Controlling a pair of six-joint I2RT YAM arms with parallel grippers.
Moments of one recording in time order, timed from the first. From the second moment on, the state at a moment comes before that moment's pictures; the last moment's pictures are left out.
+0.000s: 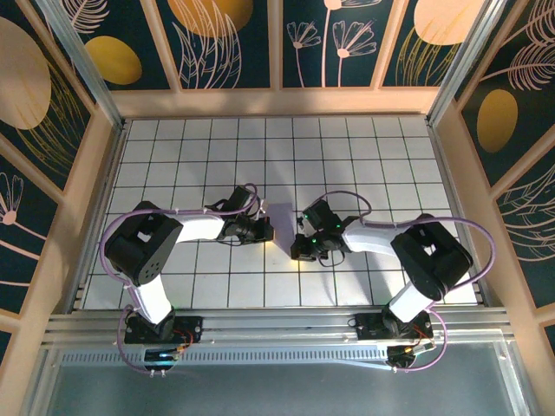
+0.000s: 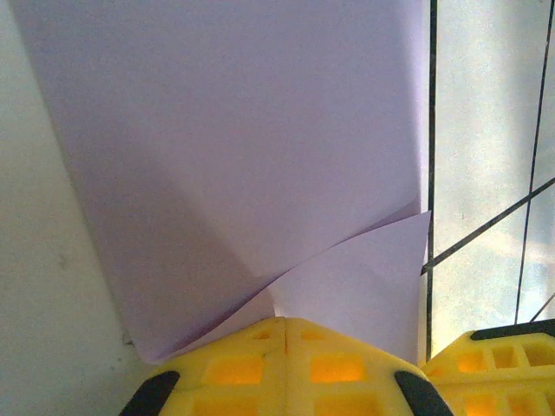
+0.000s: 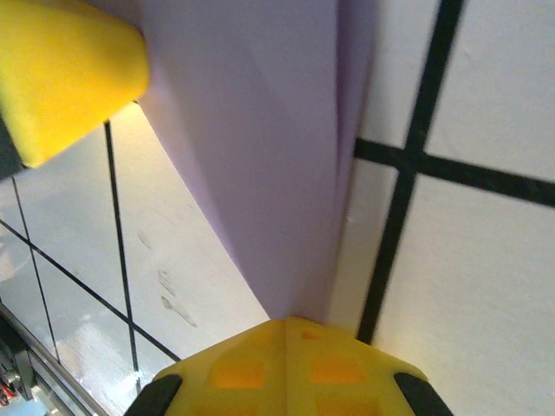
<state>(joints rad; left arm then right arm) -0.63 1.79 0.85 -0.07 0.44 -0.69 0.72 1.59 0.69 -0.22 -0.44 0.68</state>
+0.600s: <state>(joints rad) -0.68 1.80 0.85 -0.04 0.44 -0.80 0.51 1.46 0.69 -0.12 -0.47 0.50</state>
